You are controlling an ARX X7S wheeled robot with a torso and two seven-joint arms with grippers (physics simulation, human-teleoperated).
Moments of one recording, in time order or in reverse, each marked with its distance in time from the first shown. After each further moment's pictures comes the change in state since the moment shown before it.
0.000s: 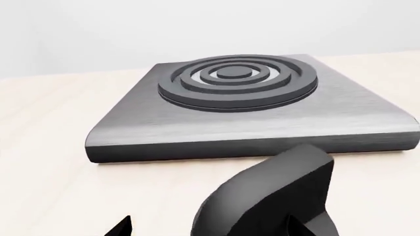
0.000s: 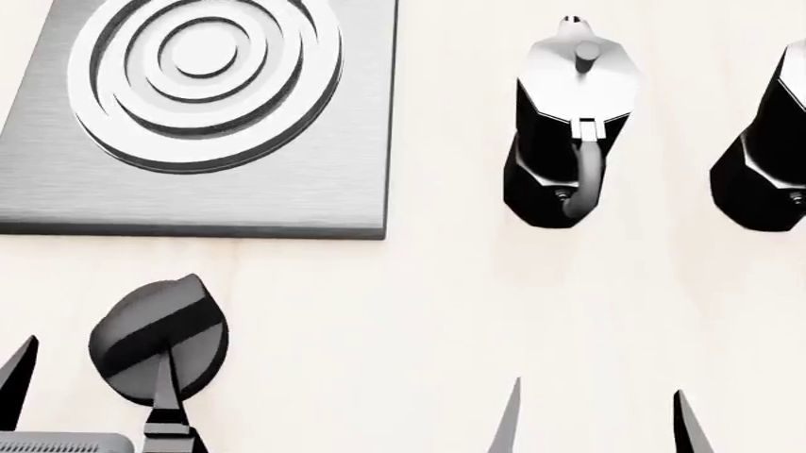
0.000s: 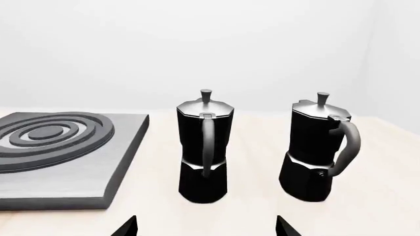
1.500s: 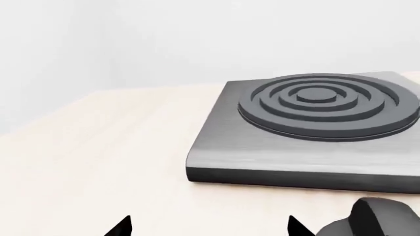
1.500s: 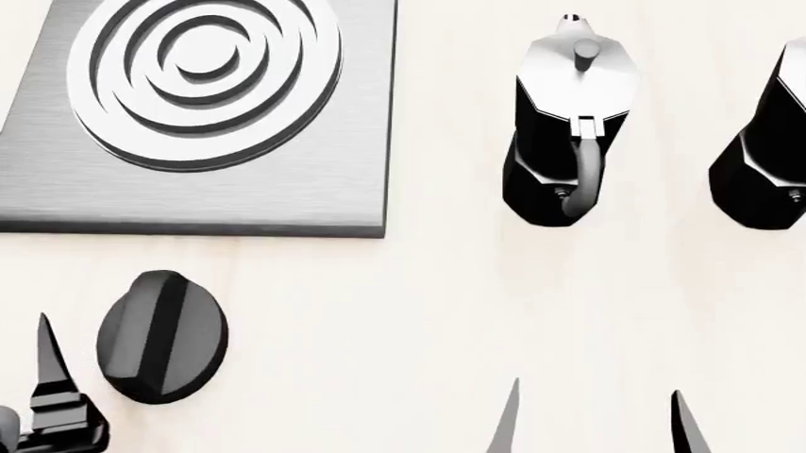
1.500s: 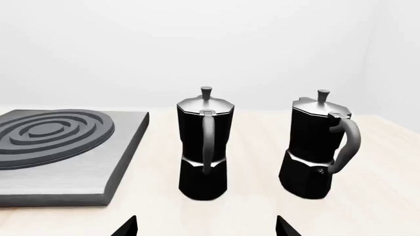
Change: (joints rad) left arm 0.048 -0.090 -0.127 0.144 -0.055 -0.082 -0.137; right arm 0.008 0.013 -0.013 0.003 0.009 0.004 0.016
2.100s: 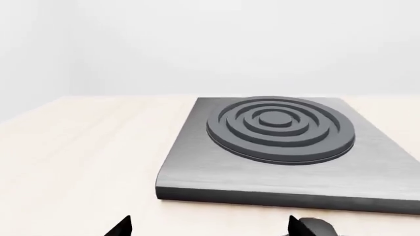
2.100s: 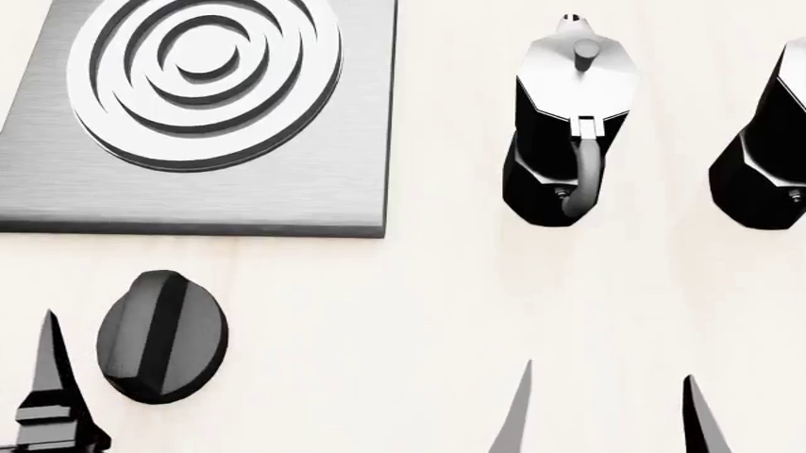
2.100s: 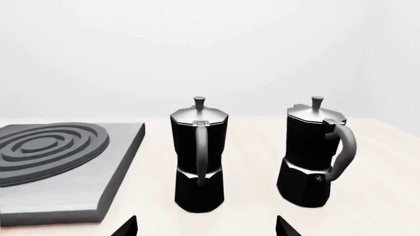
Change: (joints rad) left arm 0.046 -0.061 -0.011 0.197 -0.109 -0.068 0.028; right arm 0.030 -0.003 0.016 0.039 0.025 -0.052 -0.004
